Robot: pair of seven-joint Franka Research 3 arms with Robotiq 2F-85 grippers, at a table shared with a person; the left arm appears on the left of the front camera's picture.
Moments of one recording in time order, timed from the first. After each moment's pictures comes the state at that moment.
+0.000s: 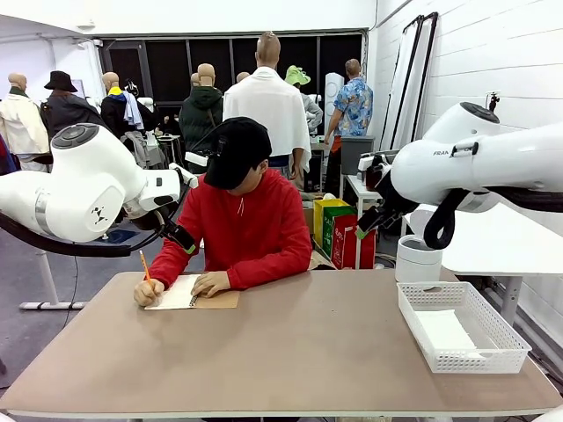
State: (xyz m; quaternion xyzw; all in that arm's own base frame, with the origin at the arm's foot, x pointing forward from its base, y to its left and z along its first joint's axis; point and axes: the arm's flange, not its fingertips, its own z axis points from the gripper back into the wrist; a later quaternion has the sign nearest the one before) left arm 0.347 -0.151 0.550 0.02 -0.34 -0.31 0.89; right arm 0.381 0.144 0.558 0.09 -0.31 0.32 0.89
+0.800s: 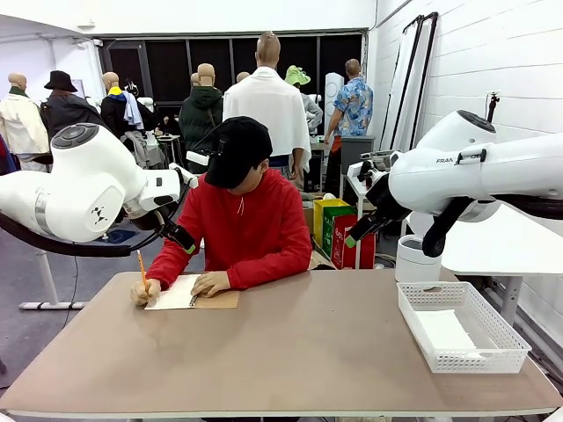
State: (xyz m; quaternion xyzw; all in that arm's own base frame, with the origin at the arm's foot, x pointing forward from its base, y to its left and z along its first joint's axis) left arm 0.347 -0.151 0.550 0.02 -0.34 -0.31 0.89; right arm 0.367 0.160 0.551 0.11 -0.31 0.36 0.87
